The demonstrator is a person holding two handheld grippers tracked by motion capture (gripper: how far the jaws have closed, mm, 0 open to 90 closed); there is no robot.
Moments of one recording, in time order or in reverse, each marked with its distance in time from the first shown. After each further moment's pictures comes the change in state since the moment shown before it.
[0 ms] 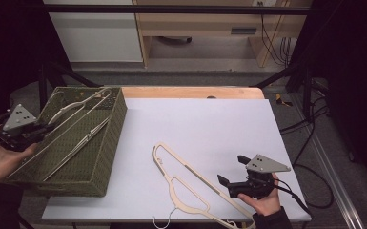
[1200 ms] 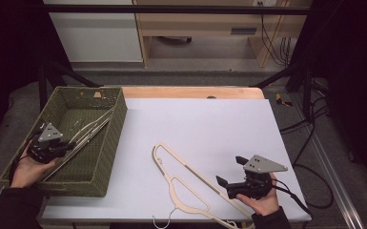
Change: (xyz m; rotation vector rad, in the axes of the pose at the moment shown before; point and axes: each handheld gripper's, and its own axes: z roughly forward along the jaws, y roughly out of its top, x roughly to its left) left arm -0.026 -0.050 0.066 0.142 -0.137 -0.059; right arm 0.002 -0.002 0.004 0.017 0.009 -0.007
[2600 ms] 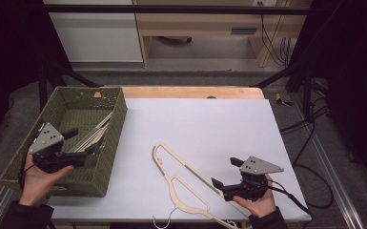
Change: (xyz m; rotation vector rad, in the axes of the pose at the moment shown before) left arm -0.082 0.051 -0.059 -0.394 -0.054 -0.079; right arm 0.009 0.001 0.005 -0.018 0.057 -0.004
